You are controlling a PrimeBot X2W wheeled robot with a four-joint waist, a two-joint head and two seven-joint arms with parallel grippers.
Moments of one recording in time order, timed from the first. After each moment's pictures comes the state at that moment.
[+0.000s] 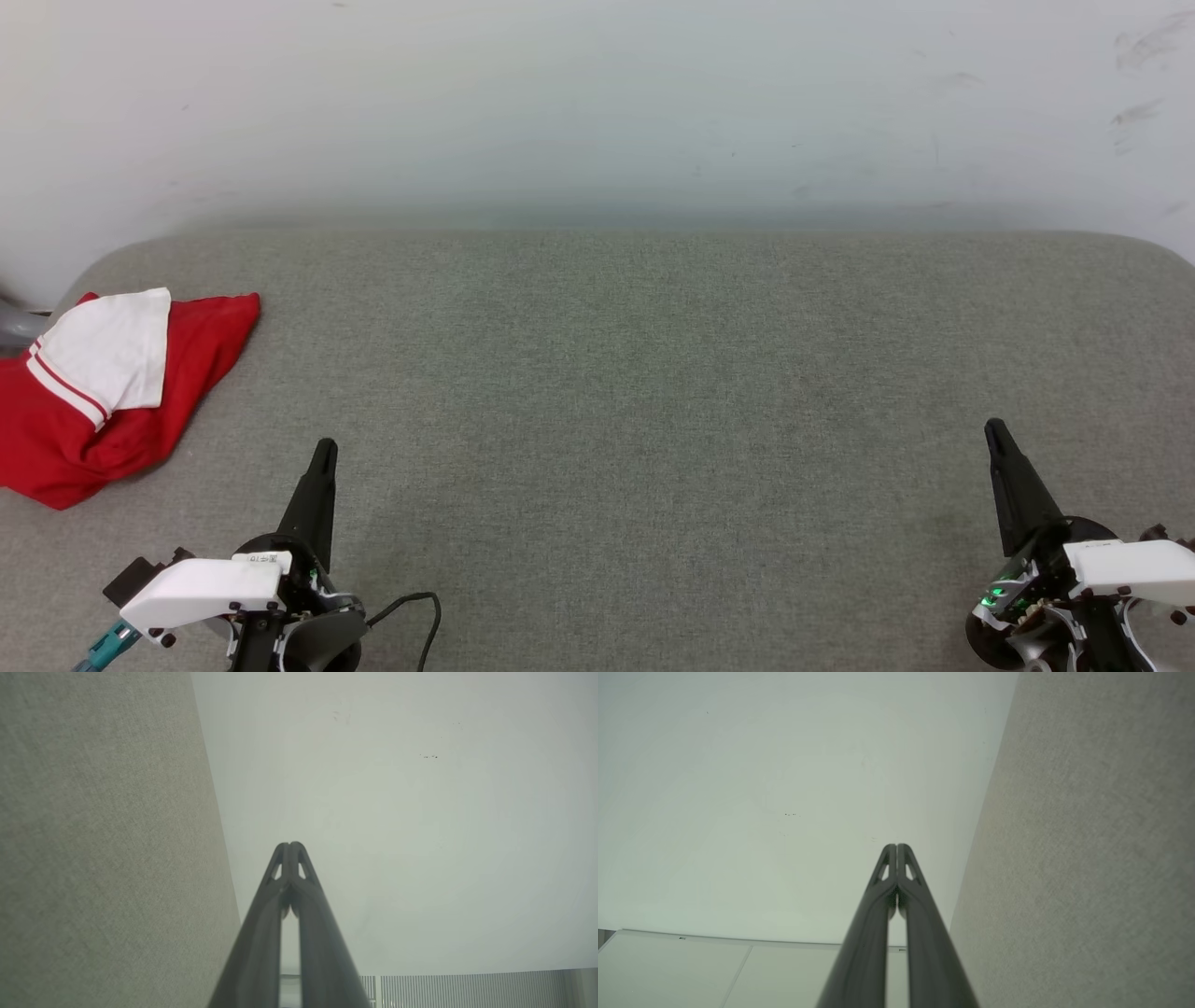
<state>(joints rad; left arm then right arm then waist) -0.11 0.05 0.11 0.25 -1.61 -0.13 0.11 -0.10 -0.05 -0.11 0.25 1.61 0.13 0.11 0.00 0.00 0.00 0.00</state>
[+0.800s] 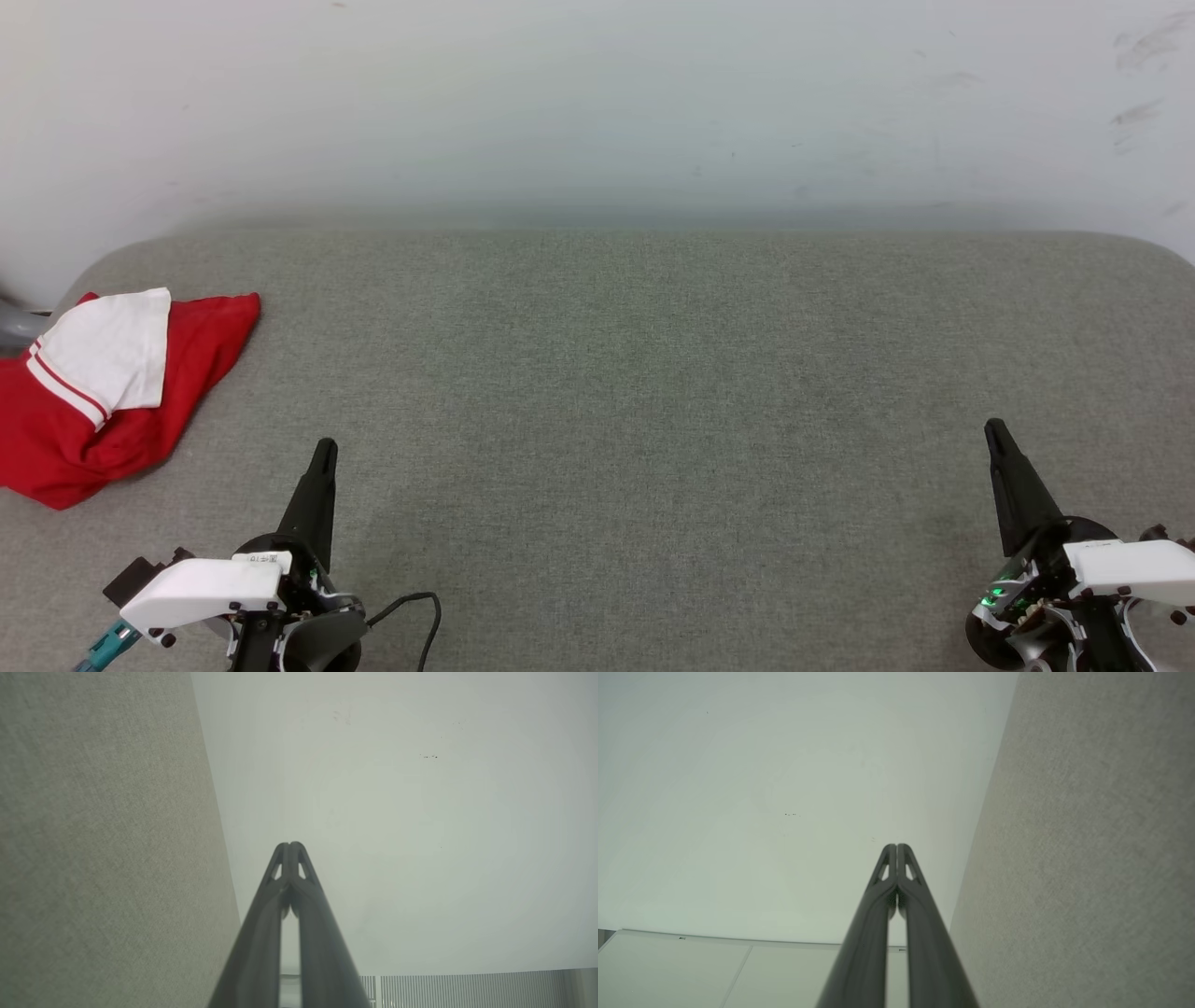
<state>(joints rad) -0.11 0.05 0.11 0.25 -1.61 -0.13 0.11 -0.10 -0.05 -0.11 0.25 1.61 0.13 0.11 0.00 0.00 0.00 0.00</state>
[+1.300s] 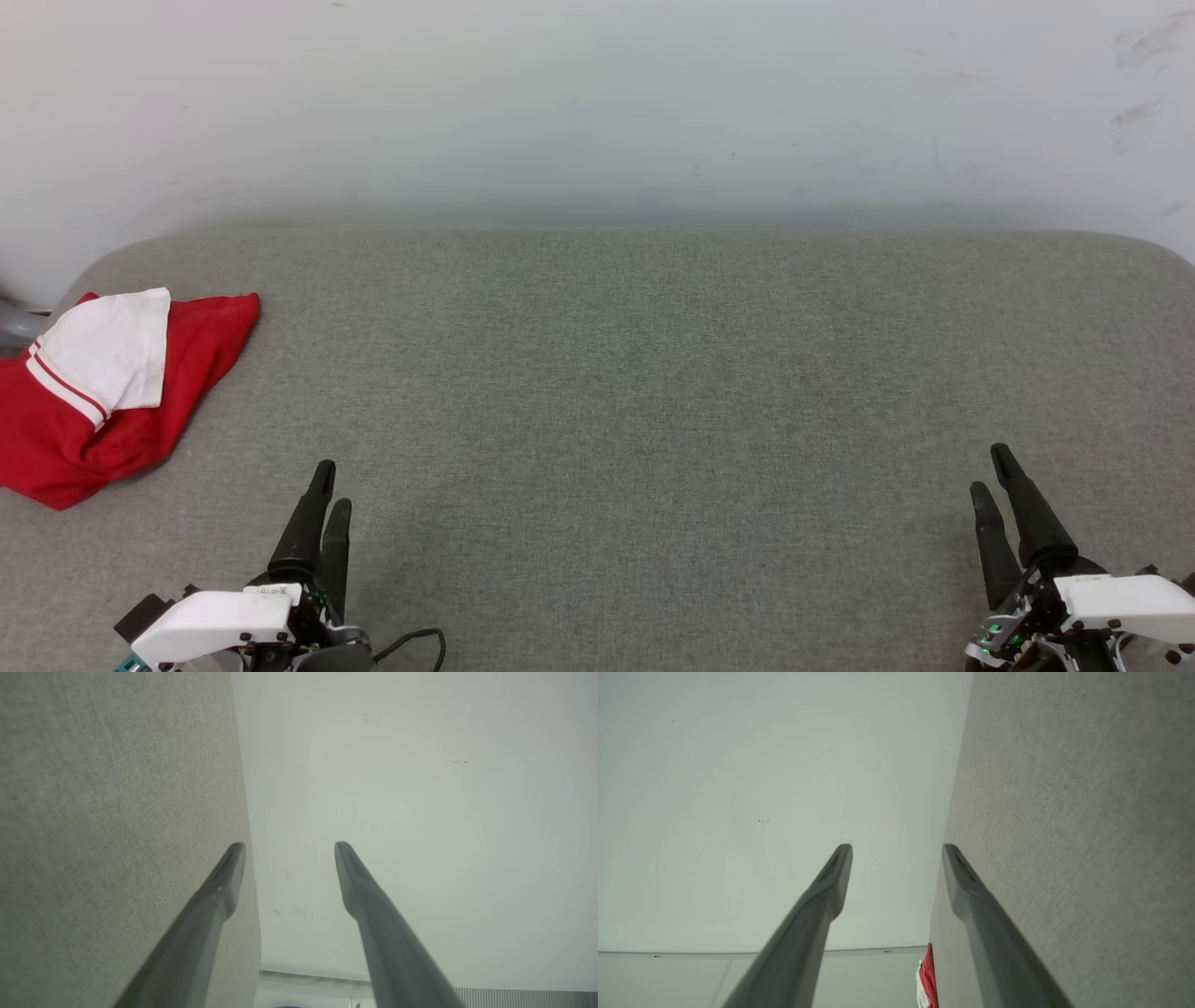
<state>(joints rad) -0.06 0.05 0.11 0.28 -1.61 -0.13 0.11 -0.06 -0.05 -0.11 0.29 1.61 0.13 0.11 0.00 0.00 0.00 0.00</state>
